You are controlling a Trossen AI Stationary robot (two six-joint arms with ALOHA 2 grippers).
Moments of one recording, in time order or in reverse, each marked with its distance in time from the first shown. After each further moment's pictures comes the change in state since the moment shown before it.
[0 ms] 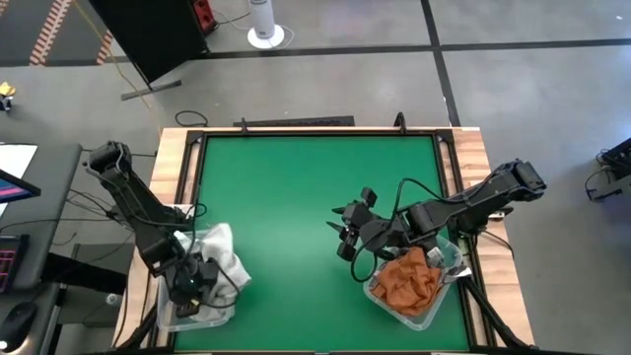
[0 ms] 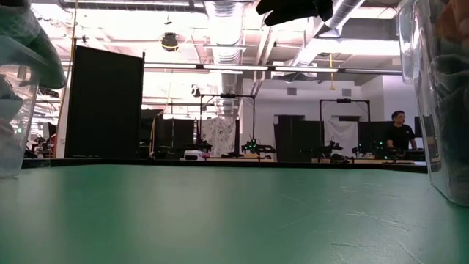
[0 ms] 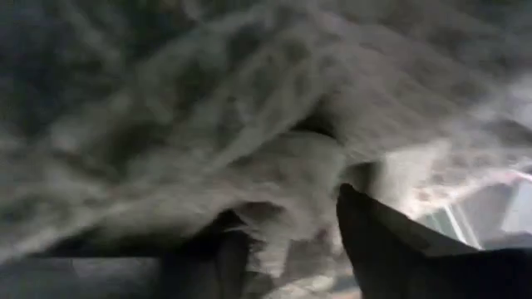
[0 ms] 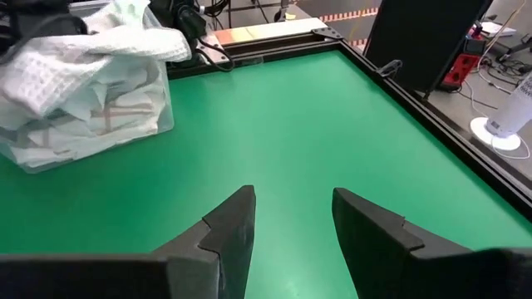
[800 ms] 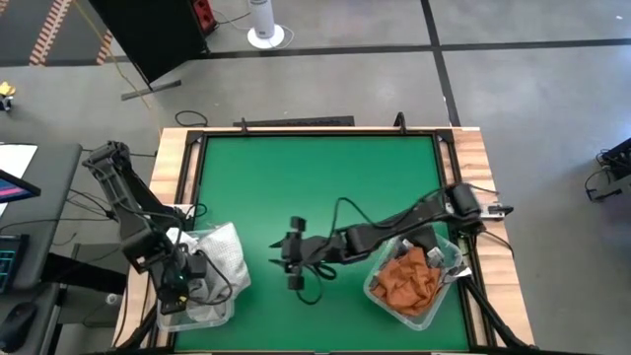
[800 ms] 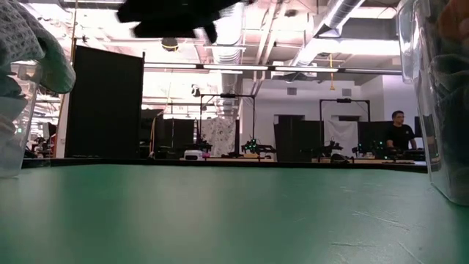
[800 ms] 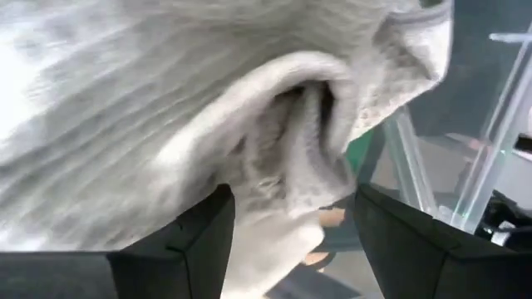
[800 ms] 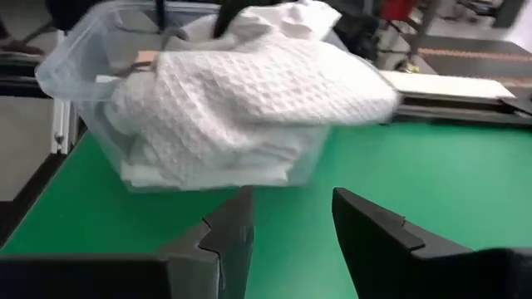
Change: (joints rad) left arm 0.006 -0.010 0.314 -0.422 0.052 -0.017; right arm -0.056 0.534 0.318 0.436 -0.361 -0.340
